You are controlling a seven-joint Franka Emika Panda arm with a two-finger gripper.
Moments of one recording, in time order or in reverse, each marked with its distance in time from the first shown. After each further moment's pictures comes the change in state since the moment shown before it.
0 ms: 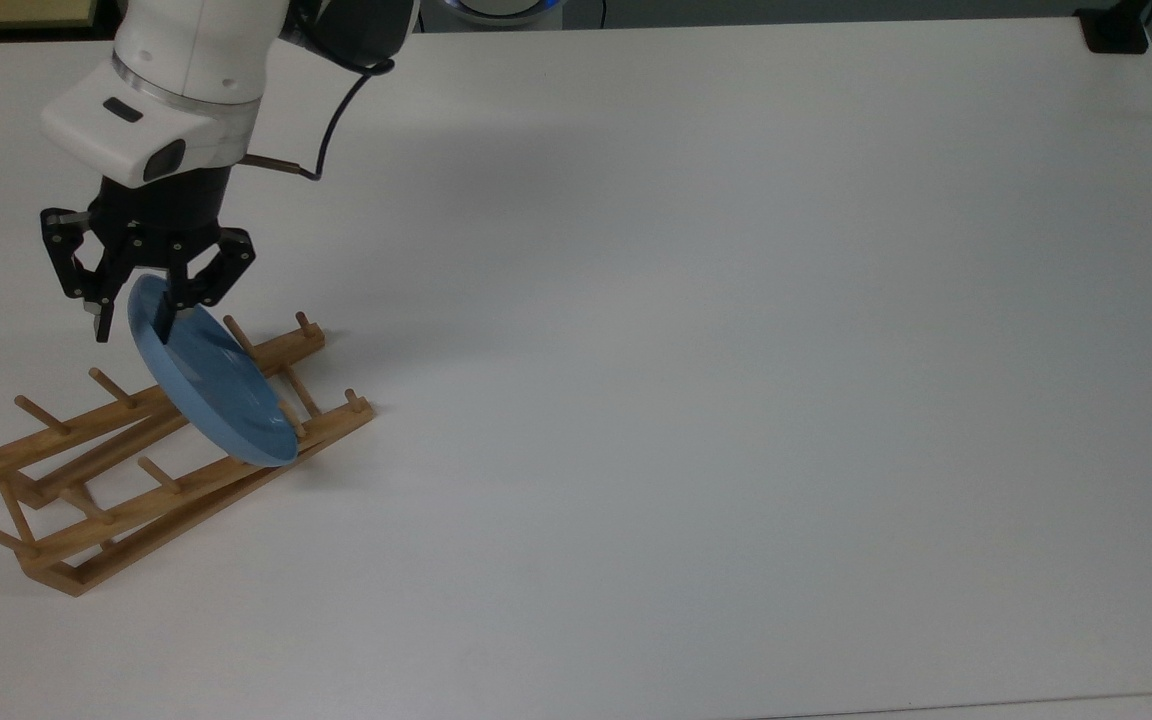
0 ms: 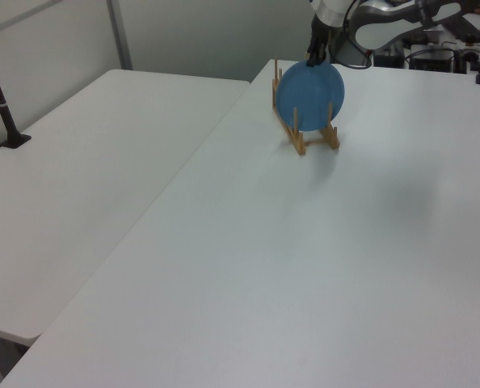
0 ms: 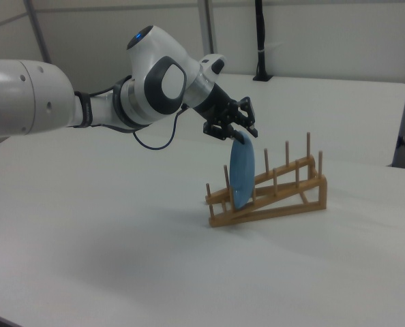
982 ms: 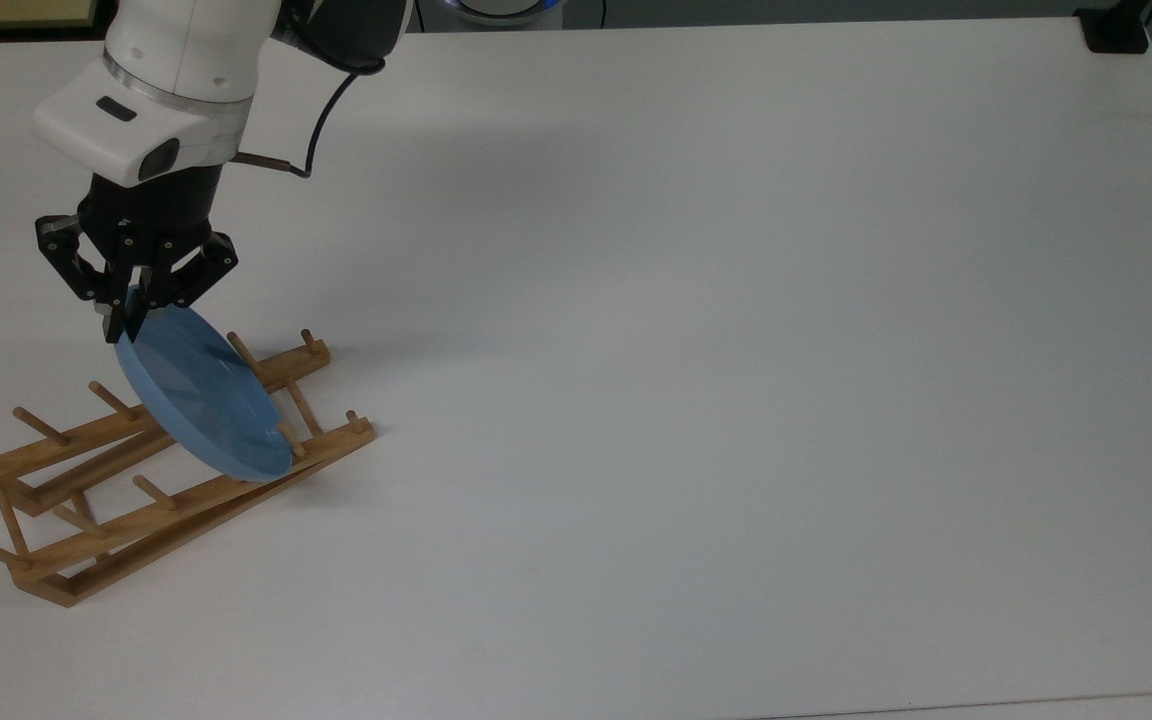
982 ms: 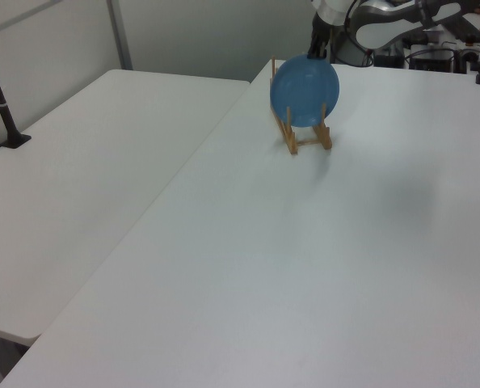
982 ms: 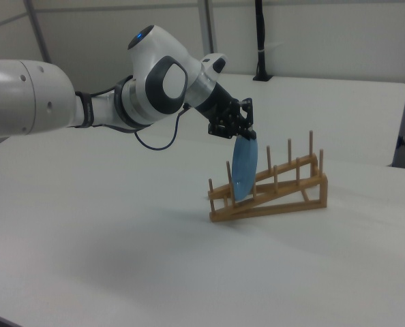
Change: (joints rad) arm 0.001 0.002 -0.008 0.006 -0.006 0.003 -0.029
